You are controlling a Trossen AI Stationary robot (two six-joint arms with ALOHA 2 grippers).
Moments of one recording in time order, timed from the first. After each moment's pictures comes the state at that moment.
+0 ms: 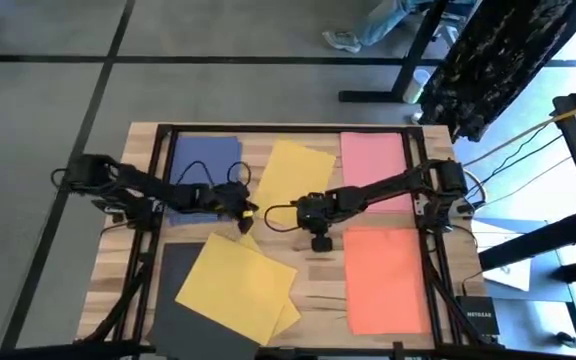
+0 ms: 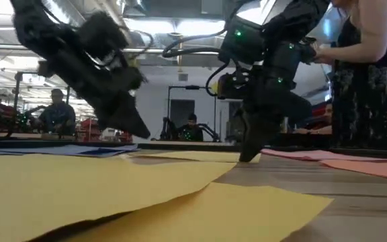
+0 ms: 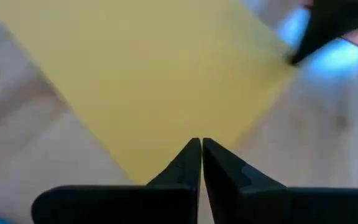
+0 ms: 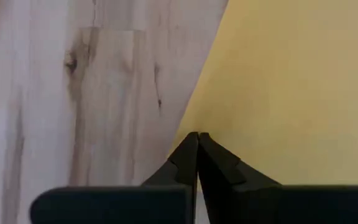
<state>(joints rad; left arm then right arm) 0.11 1.51 0.47 0.36 -0.16 -0.44 0.03 1.89 1.02 -0.38 -0.09 -0.06</state>
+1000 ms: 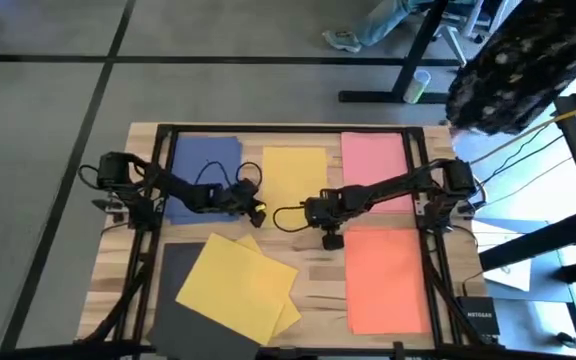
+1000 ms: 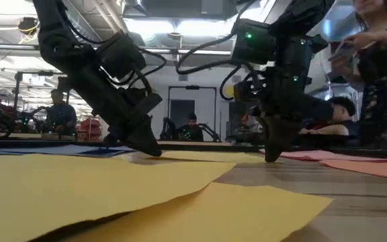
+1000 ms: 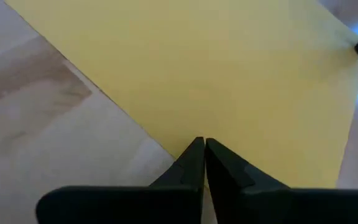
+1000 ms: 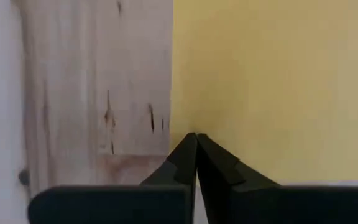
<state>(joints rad) 0.10 1.72 0.53 0.39 -0.25 -0.64 0.03 1.80 1.01 -0.57 0.04 -0.03</state>
